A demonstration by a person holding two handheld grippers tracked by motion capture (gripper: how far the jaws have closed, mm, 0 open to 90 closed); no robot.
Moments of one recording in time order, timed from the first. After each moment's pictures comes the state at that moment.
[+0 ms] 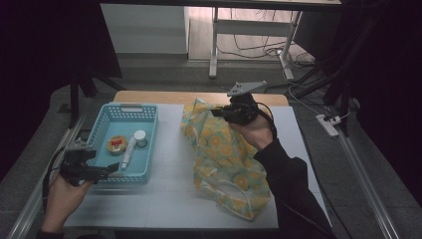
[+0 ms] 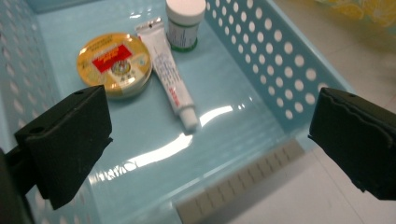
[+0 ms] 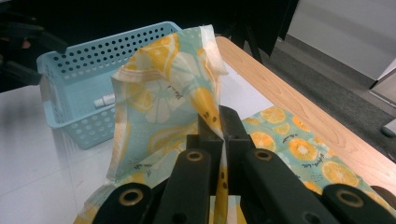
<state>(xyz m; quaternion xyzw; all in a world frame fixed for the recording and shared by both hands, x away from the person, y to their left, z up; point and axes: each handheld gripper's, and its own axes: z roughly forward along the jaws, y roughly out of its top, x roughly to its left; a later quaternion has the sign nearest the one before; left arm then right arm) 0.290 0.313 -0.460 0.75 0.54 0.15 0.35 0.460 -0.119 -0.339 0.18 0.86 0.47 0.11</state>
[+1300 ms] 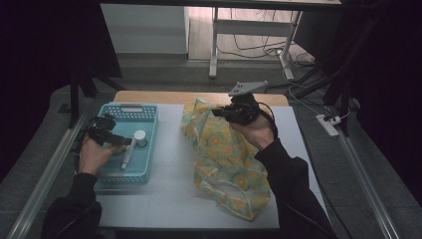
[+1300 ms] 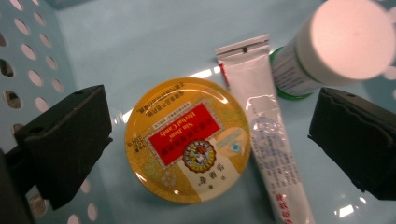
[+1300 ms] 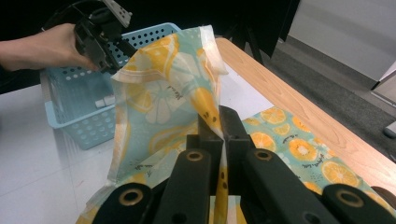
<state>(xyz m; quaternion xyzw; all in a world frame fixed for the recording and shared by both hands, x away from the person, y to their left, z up) 0.426 0.316 -0.498 0.75 0.62 0.12 0.20 0.461 -0.121 -0.339 0.18 0.86 0.47 0.11</state>
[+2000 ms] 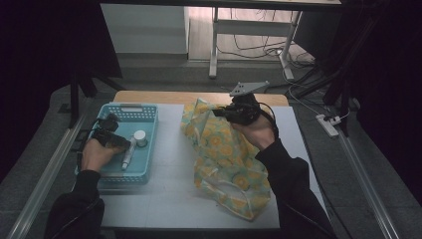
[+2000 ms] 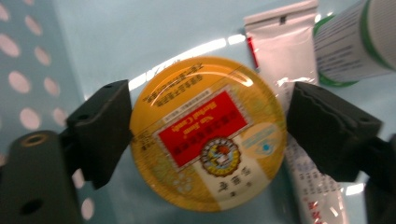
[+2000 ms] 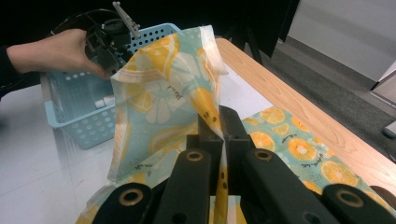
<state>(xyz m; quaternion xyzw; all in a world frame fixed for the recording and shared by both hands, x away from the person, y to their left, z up) 0.437 0.315 -0.513 0.75 0.64 0.09 0.13 0.461 -0.124 -0.340 0.18 0.86 0.47 0.11</state>
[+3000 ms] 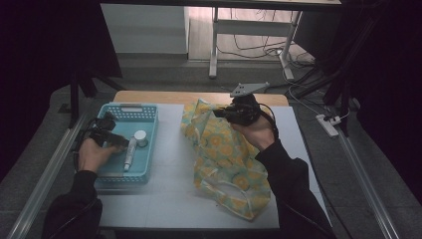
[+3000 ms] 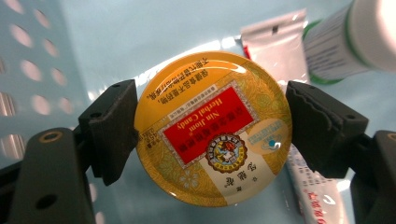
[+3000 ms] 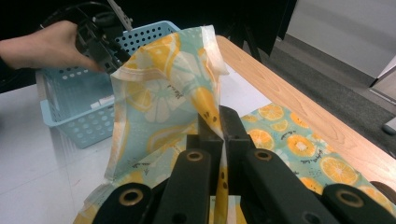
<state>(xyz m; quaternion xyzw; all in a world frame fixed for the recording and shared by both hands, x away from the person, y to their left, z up) 0.431 0.321 -0.499 0.74 0.65 0.08 0.16 0.463 -0.125 -0.345 0.18 0.86 0.47 0.11</state>
